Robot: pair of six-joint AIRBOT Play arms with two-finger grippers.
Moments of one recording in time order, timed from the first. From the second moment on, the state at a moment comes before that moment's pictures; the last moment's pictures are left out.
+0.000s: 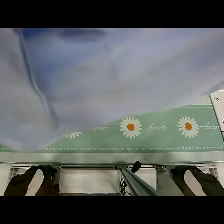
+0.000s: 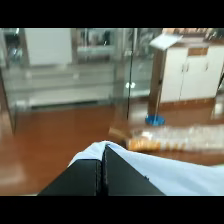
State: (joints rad) left arm 0.31 -0.70 2.03 1.00 -1.34 -1.46; right arm -0.28 -0.82 2.02 -1.16 1.28 1.36
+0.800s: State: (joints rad) left arm 0.25 -0.88 1.25 1.01 -1.26 -1.45; right arm -0.28 -1.26 1.73 -1.26 1.47 1.40
